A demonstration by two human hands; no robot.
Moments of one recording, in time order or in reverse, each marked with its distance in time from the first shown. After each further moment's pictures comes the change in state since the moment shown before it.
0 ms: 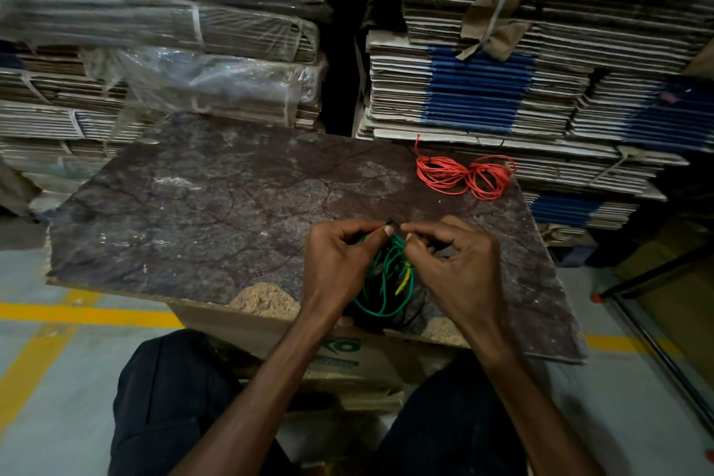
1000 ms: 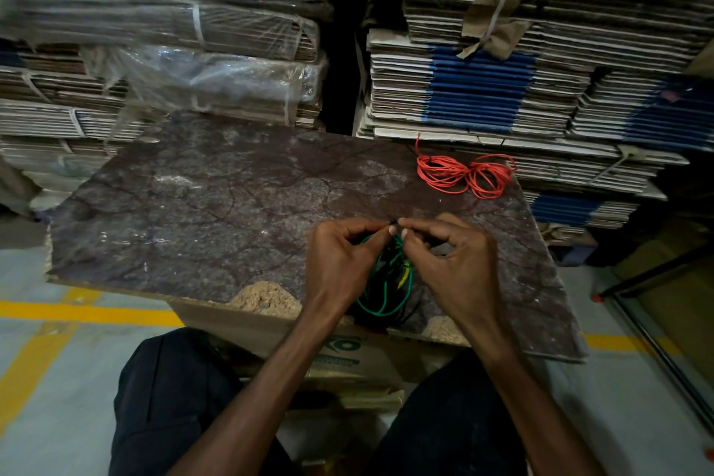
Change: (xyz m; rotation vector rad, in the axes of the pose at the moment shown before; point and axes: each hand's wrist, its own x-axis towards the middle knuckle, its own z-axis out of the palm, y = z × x) left_hand -0.001 -0.001 0.001 0.035 -0.035 0.037; right_hand 0.002 0.005 0.002 0.028 -0.041 0.010
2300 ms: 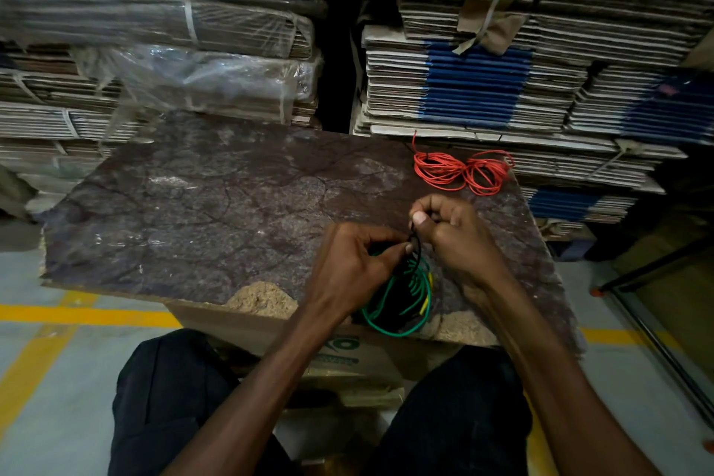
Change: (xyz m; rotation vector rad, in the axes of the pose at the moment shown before) left_hand -0.001 0.006 0.000 0.232 -0.229 0.107; right_hand 0.035 0.009 -0.004 0.195 -0.264 0.379
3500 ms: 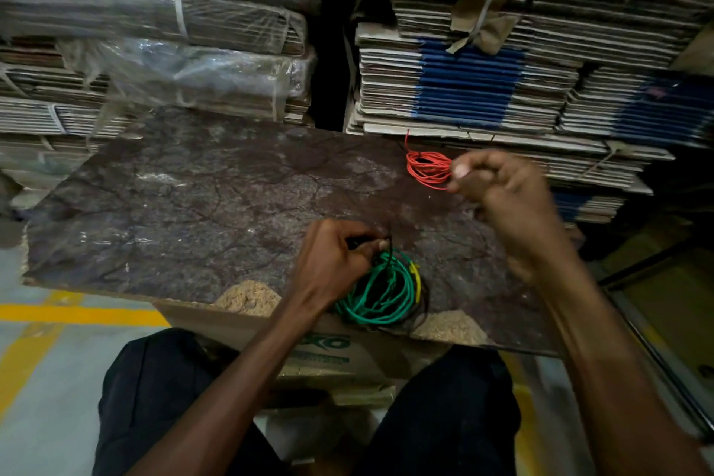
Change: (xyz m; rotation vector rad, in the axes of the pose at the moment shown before) left_hand 0.009 -0.023 -0.003 0.081 0.045 -0.060; right_hand -0.004 -0.043 -0.048 0.016 0.205 -0.103
